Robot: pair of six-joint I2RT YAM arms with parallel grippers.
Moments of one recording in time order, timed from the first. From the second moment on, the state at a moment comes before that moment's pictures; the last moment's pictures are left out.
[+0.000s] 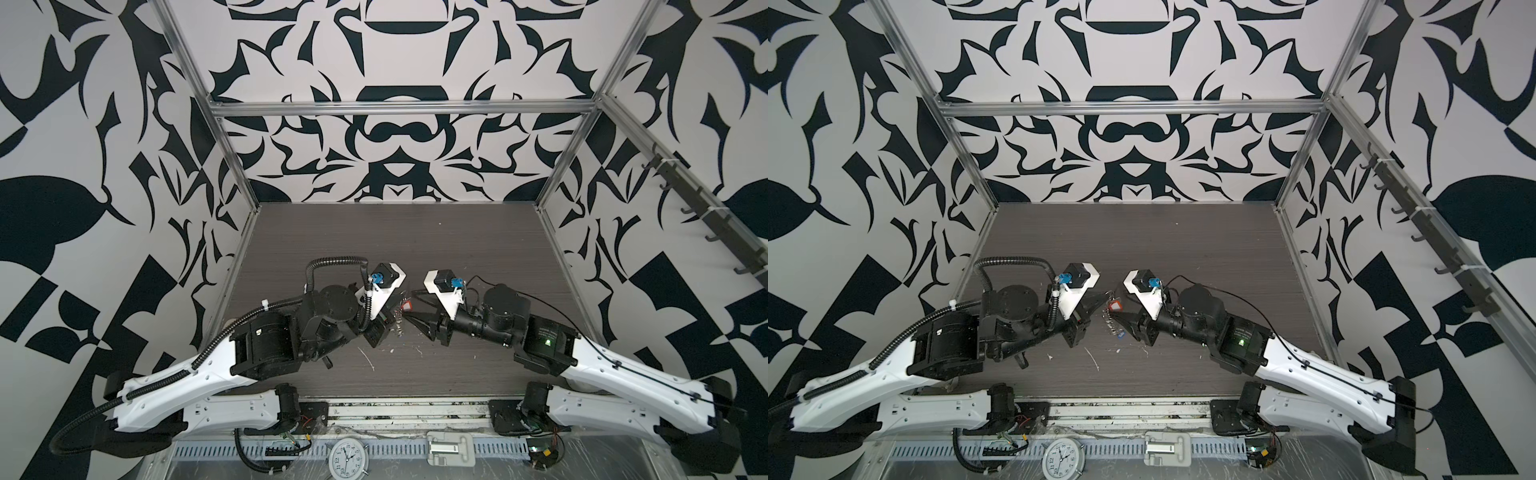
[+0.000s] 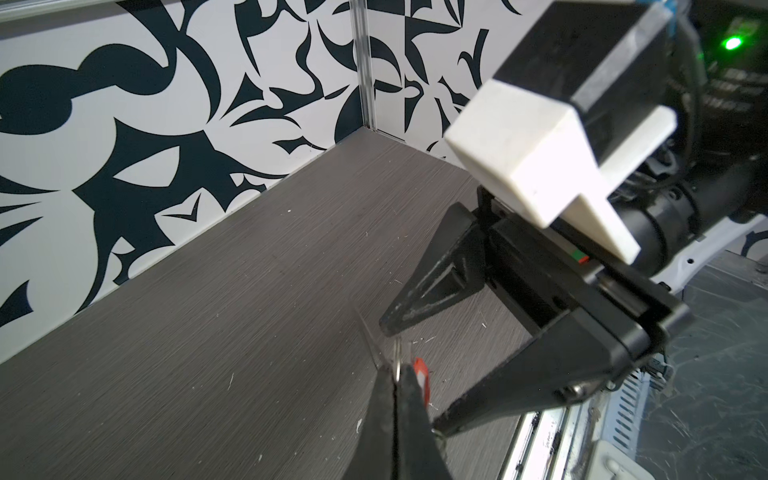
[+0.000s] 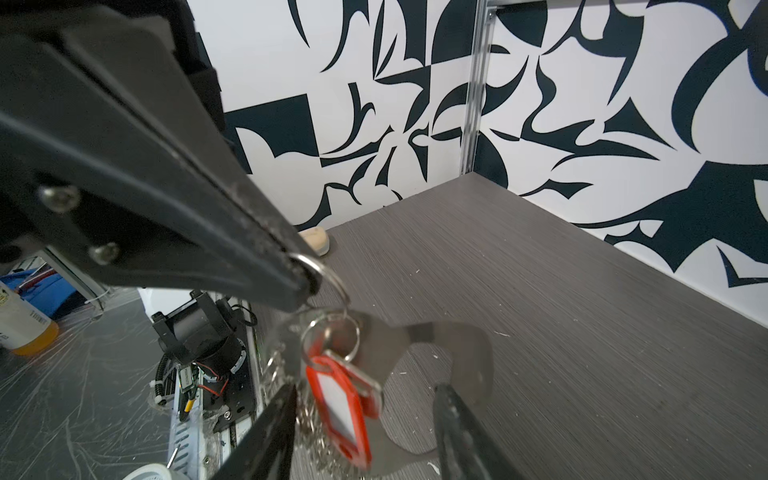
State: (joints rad) left arm -1.30 0.94 1.22 -0.65 -0.33 -0.10; right arm 1.06 0.92 0.86 -0.13 -0.11 0.11
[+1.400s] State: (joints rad) left arm -1.30 0.93 1.18 -0.62 -0.40 -0.12; right arm 1.08 0.94 0.92 -0.23 -0.01 0.08
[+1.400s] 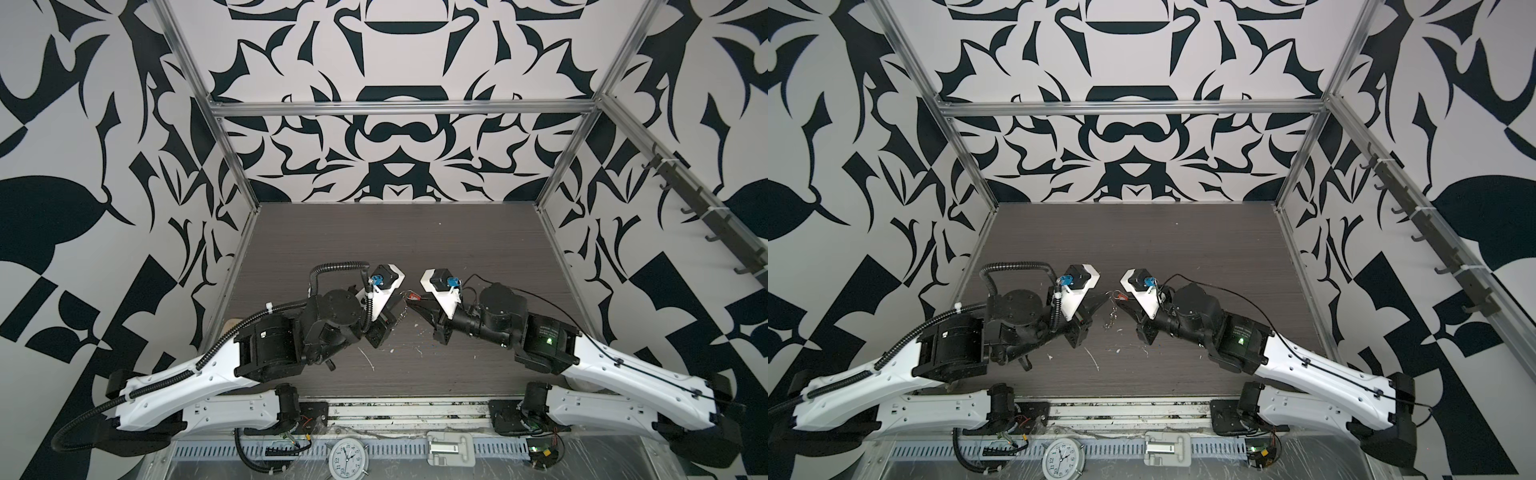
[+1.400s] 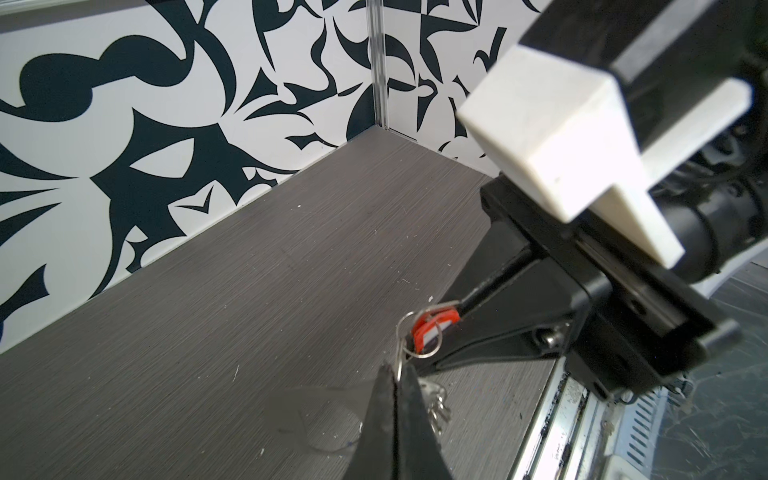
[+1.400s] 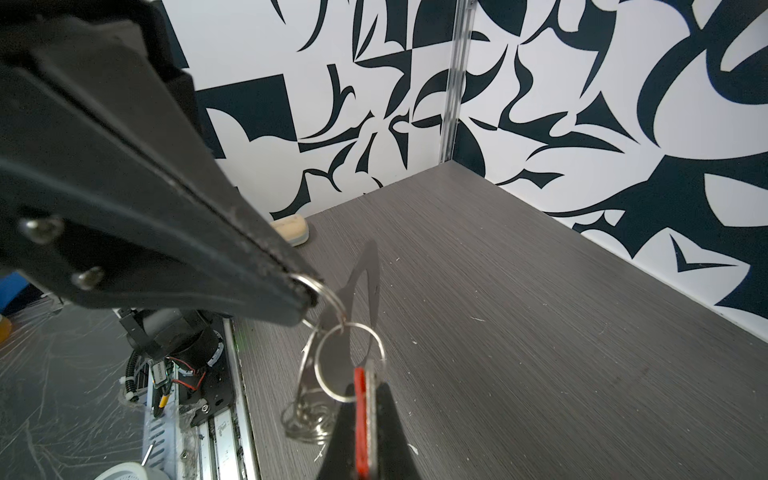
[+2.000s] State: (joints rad) left arm -1.32 0.98 1.17 -0.60 -0.51 -0.17; right arm 1.14 0.93 0.92 -0.23 0.18 0.06
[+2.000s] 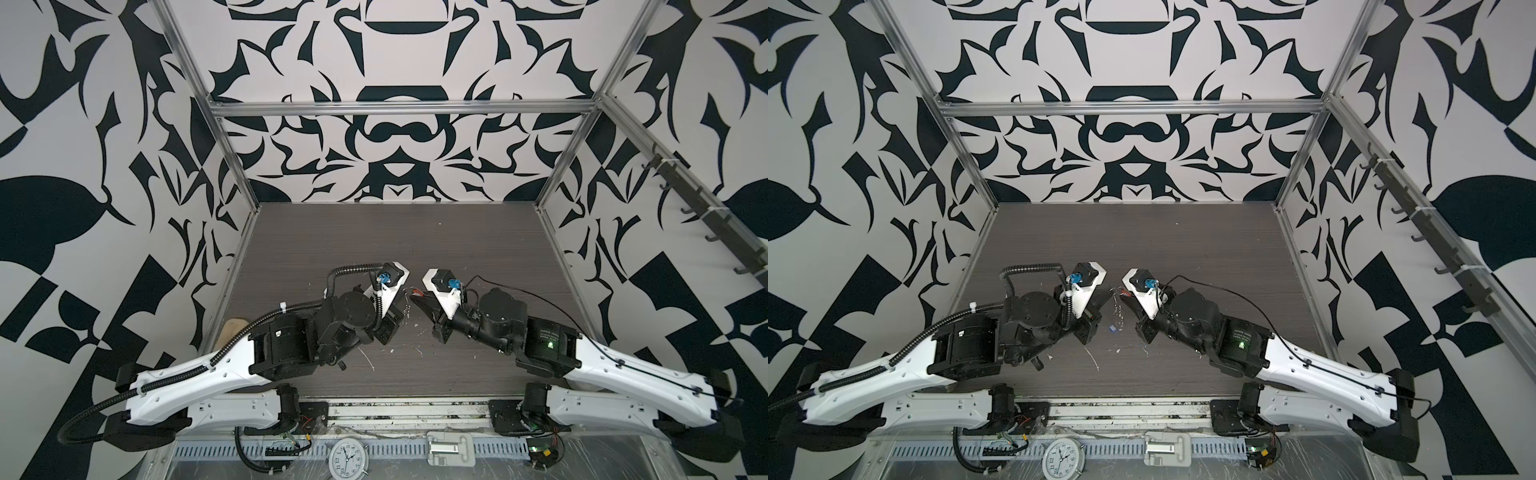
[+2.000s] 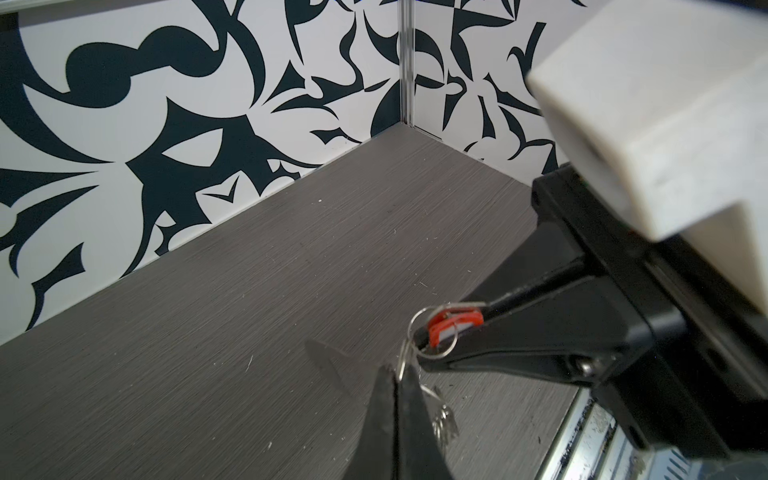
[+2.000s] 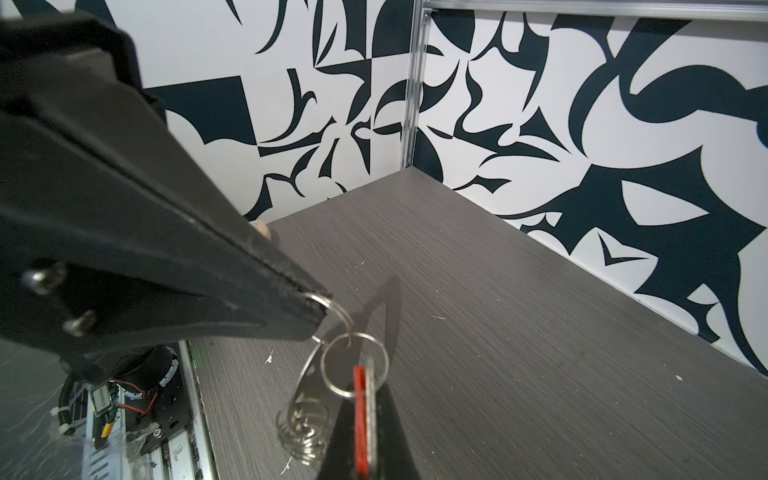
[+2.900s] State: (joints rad) left arm -1.34 1.07 1.22 -0.62 -0.64 -0.24; right arm 1.14 0.94 0.92 -0.23 0.27 0.03
